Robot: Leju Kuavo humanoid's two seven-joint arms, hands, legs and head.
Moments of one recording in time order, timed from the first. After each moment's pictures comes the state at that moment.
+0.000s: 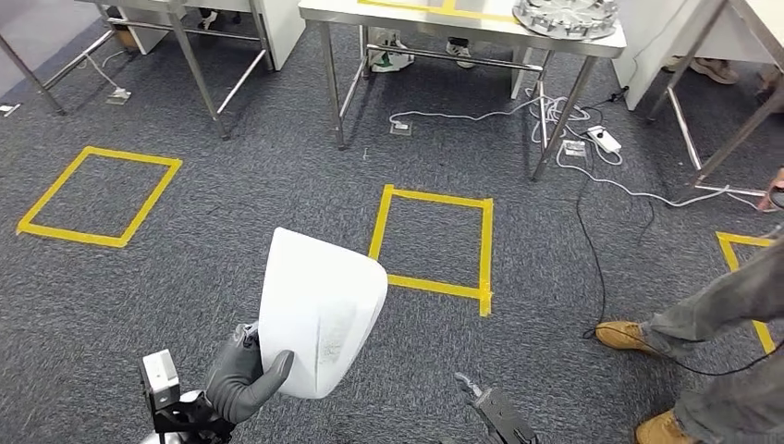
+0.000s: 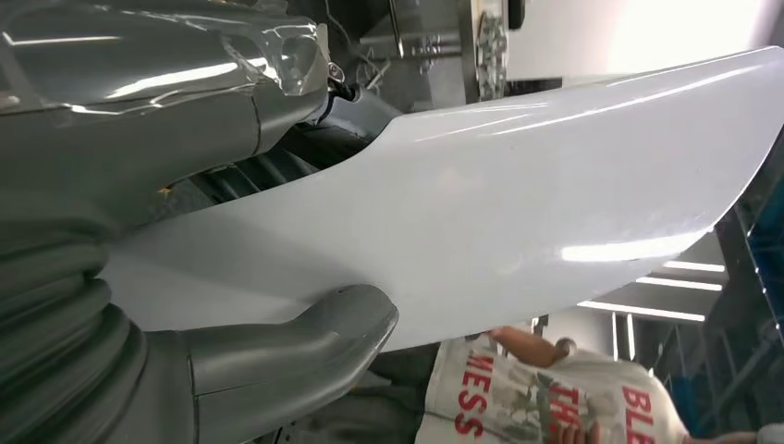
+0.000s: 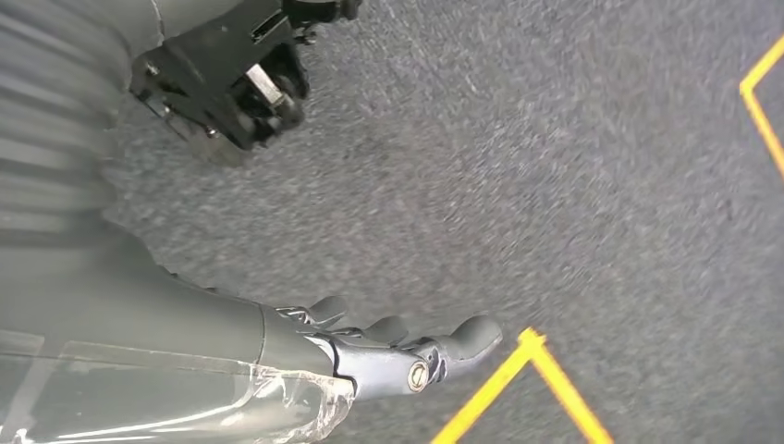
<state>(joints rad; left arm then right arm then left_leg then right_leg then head) 0.11 0.22 -0.55 -1.67 0.14 -0.07 -0.55 0.01 -0.15 0.62 -0.81 -0.23 -0.14 -0.36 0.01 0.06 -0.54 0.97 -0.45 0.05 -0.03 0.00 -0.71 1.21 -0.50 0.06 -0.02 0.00</state>
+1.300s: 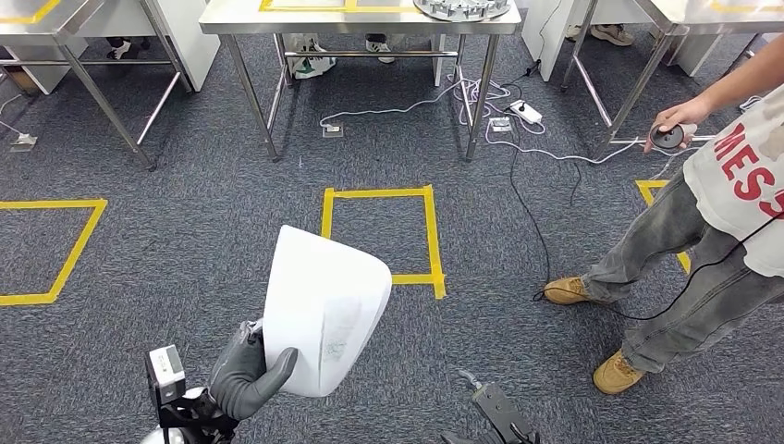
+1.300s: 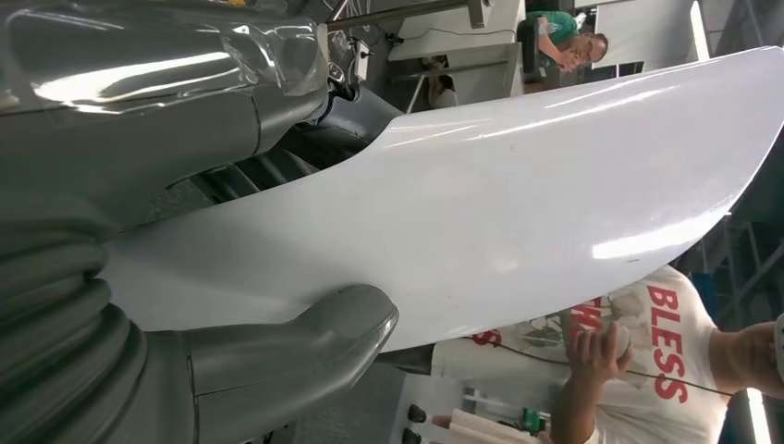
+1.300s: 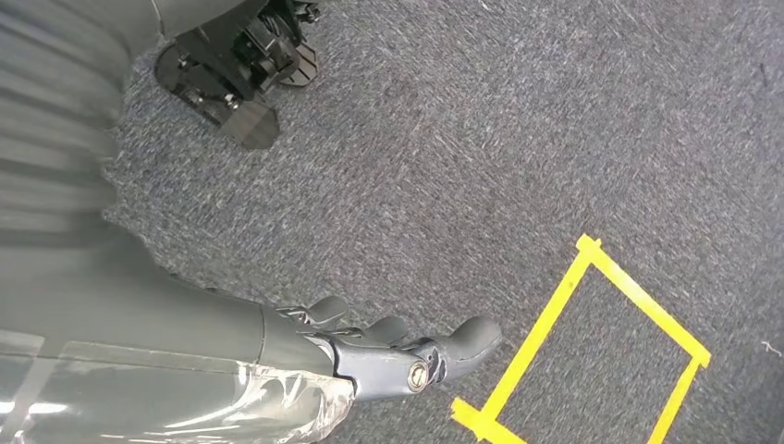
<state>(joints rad) 0.10 0.21 -0.55 -1.66 0.14 -0.08 -0.51 0.01 -0.13 0.59 -0.80 -0.20 -0.20 -0.31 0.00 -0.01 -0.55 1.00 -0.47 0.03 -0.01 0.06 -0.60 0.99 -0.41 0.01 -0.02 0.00</state>
